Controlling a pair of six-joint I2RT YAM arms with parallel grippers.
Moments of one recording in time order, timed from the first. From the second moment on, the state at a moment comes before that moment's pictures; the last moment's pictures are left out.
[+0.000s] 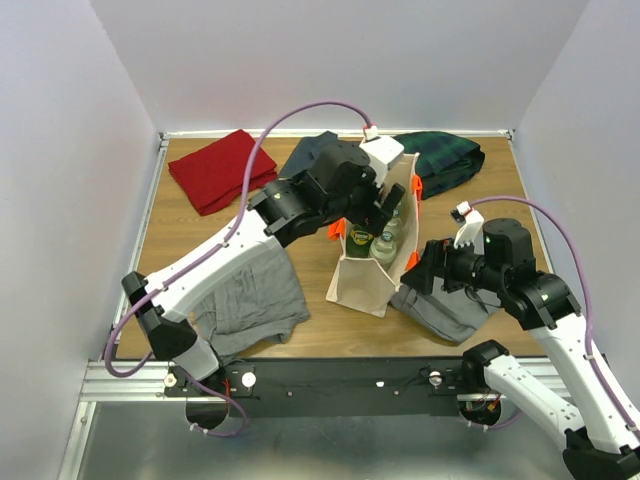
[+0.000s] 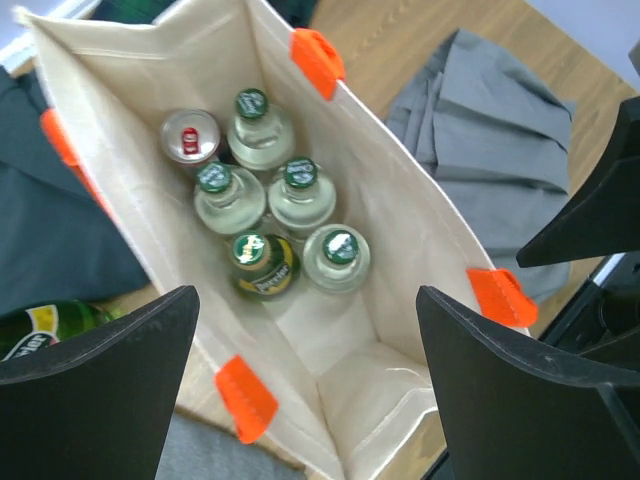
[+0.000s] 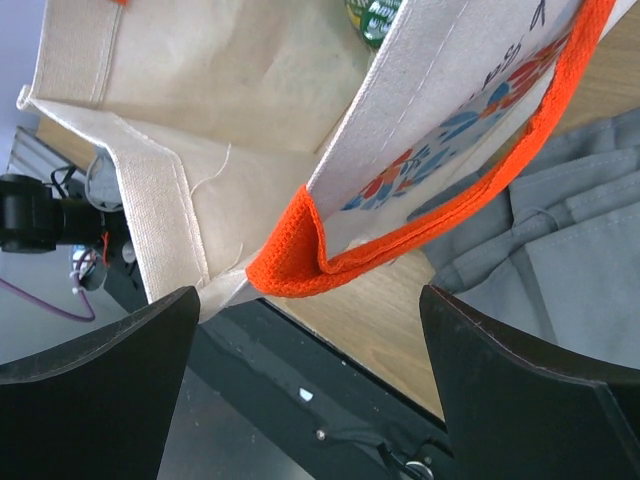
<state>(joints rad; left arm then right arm) -0.94 1.56 1.80 -0.72 -0.11 -0.12 0.40 0.71 0.91 -0.82 -0.37 0.34</state>
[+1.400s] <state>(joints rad) -0.94 1.83 1.86 -0.75 -0.21 -0.21 0.40 0.62 0.90 -0.90 -0.38 0.36</state>
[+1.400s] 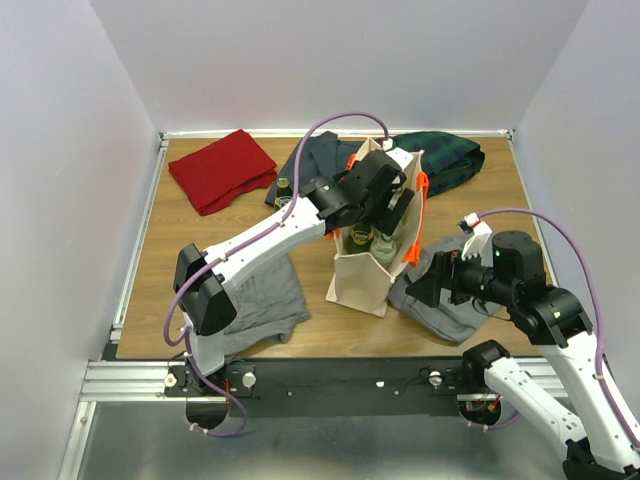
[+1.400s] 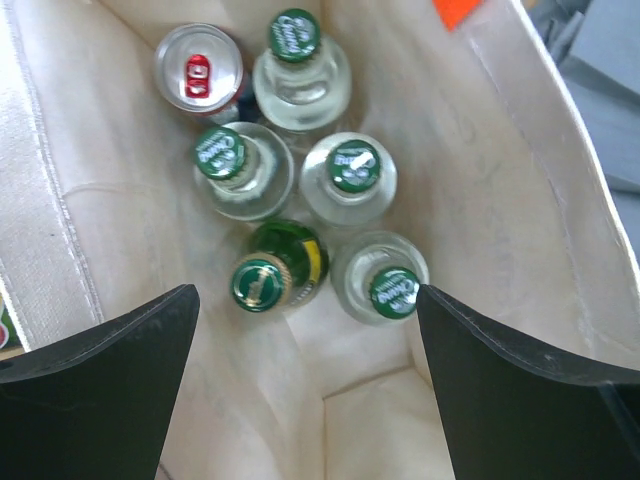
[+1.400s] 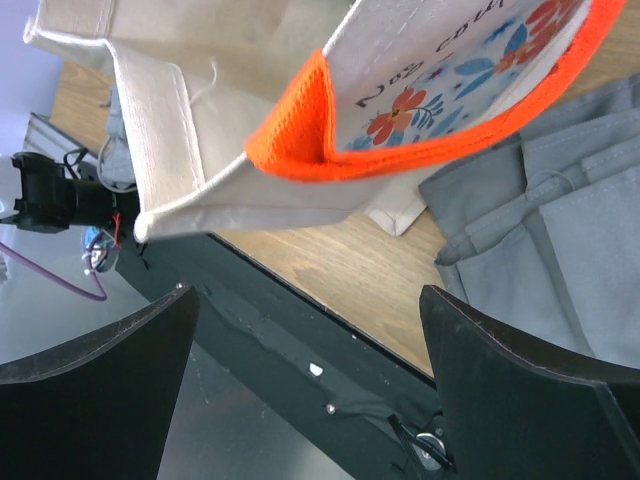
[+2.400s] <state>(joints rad) -0.90 1.88 1.81 -0.73 -0.17 -0.26 0.40 0.61 0.89 -0.92 -0.36 0.37</state>
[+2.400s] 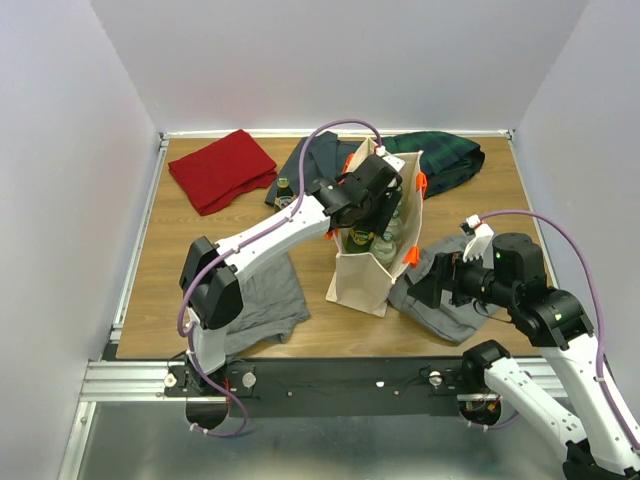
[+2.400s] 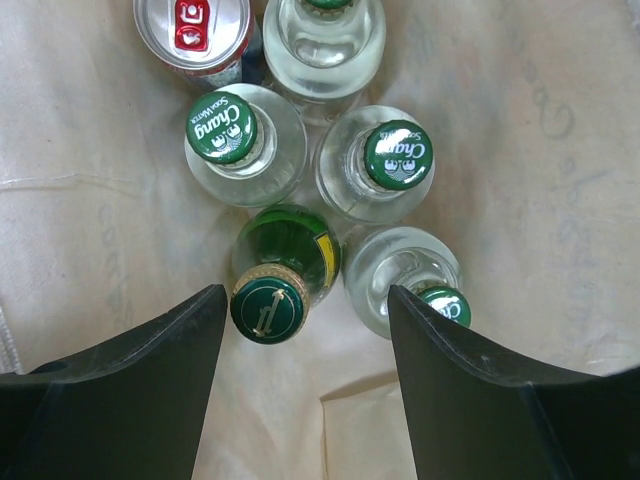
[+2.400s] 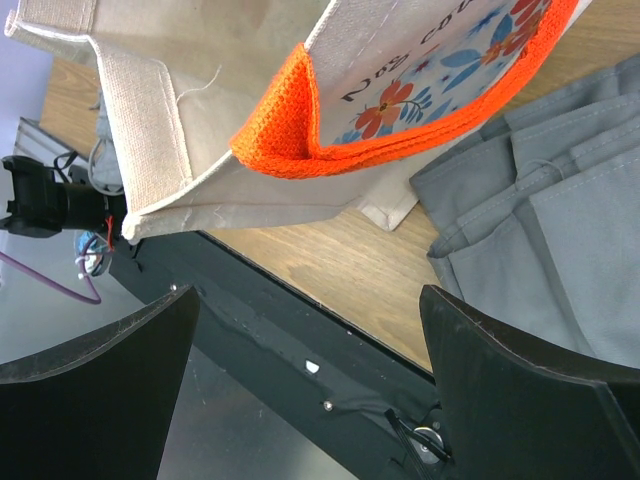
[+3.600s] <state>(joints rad) -0.88 1.93 1.83 -0.75 -0.22 -0.29 0.40 0.58 0.89 -0.92 -0.34 0.37</state>
